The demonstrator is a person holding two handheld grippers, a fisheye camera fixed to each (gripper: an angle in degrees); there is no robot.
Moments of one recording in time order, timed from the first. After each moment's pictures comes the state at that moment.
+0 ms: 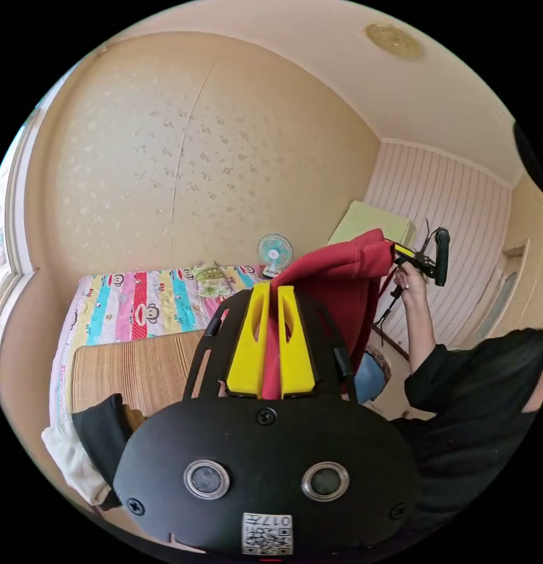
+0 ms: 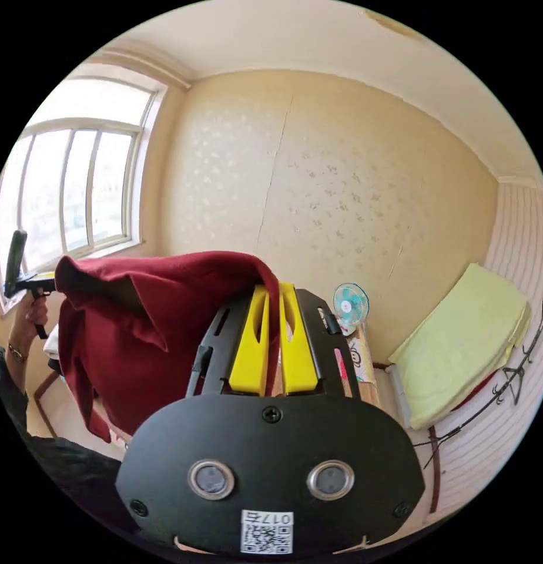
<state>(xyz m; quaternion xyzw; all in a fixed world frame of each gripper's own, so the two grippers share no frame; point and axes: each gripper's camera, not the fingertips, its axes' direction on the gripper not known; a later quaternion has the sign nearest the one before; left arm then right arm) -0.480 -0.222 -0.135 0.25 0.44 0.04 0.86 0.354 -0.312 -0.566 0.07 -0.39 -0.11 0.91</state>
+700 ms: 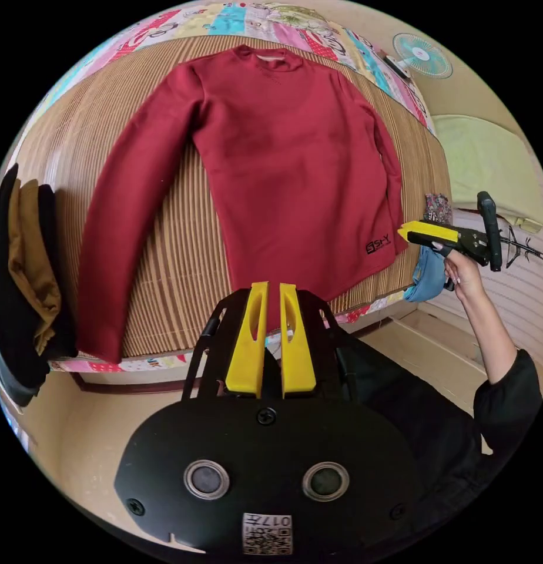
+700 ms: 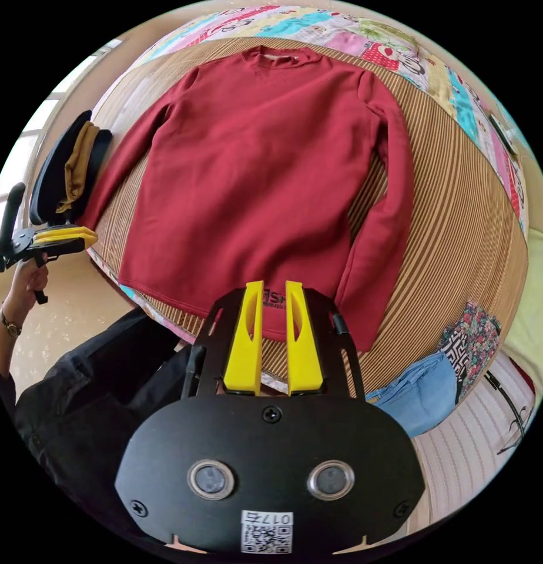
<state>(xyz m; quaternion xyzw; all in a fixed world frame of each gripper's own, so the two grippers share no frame) -0.269 -0.159 0.305 -0.31 0.40 0.08 0.86 0.144 -0.081 -0.179 -0.41 -0.46 -0.34 0.71</state>
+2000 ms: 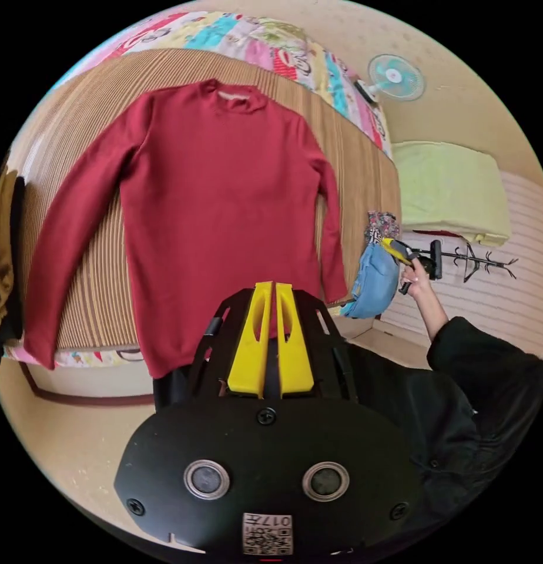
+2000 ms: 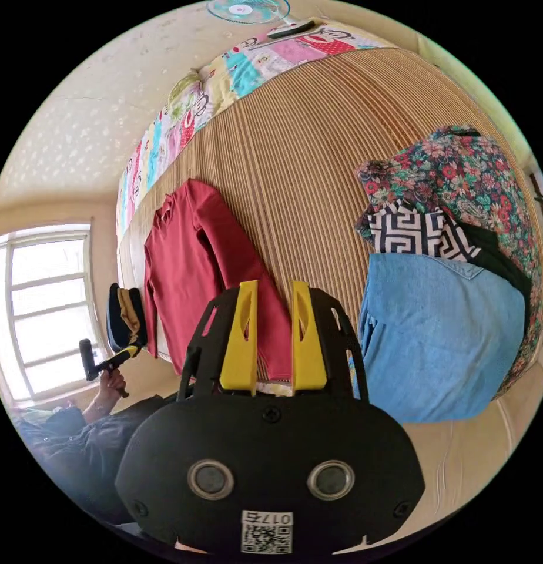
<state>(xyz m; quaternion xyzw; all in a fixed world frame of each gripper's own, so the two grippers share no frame) -0.385 -0.168 0.243 -0.26 0.49 0.01 0.83 0.537 -0.254 0.105 -0.55 -0.50 0.11 0.66</state>
